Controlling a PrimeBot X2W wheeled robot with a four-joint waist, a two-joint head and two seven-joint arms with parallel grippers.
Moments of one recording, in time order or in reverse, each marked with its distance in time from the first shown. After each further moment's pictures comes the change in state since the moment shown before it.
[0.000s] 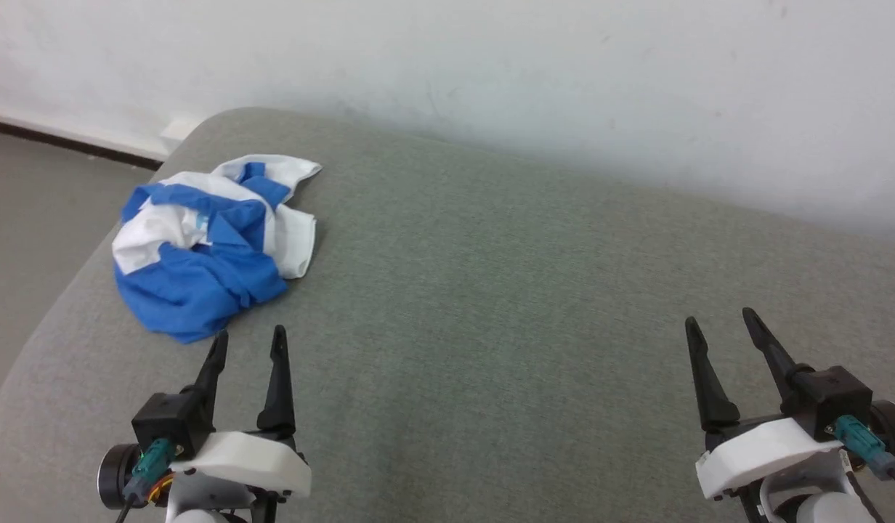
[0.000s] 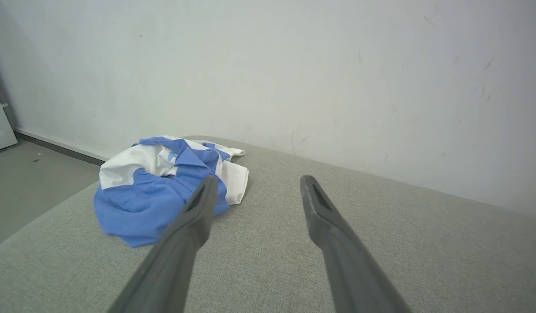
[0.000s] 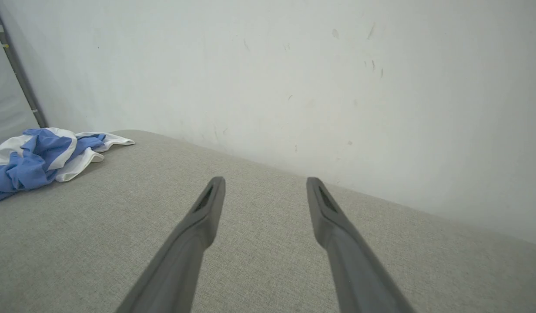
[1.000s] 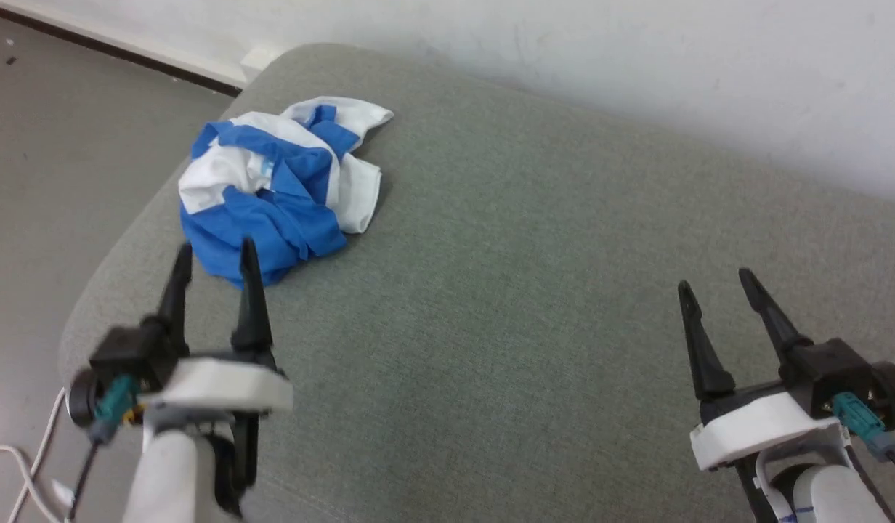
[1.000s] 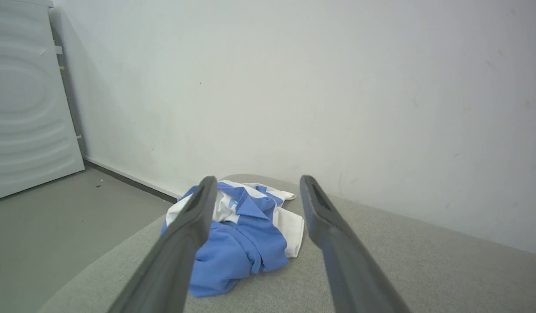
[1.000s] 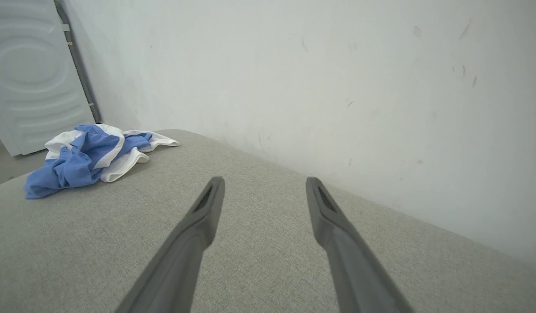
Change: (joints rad) left arm -0.139 0.000 0.032 0.006 -0.009 0.010 -0.062; right arm -0.042 0.001 0.023 -0.056 -0.039 0.000 0.002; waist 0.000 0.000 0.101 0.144
